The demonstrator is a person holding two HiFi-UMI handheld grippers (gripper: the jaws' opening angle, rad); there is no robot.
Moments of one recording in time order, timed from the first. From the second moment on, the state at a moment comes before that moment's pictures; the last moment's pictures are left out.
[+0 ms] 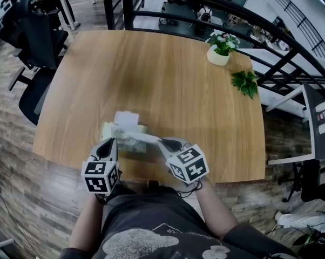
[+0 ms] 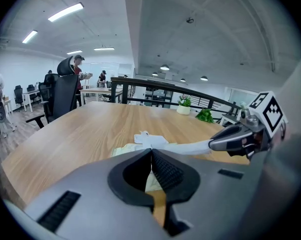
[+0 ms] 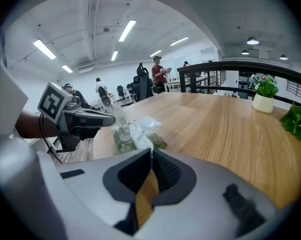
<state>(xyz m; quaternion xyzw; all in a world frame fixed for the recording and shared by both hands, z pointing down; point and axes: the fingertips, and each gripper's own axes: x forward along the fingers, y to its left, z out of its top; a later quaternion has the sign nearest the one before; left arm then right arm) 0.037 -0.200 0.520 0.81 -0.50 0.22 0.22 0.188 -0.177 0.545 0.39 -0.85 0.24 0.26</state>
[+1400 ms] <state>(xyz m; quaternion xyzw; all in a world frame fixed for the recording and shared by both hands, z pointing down) 0.081 -0.186 0.455 0.84 -0.49 0.14 0.19 0.287 -0.163 0.464 0.50 -0.83 0.23 0.12</state>
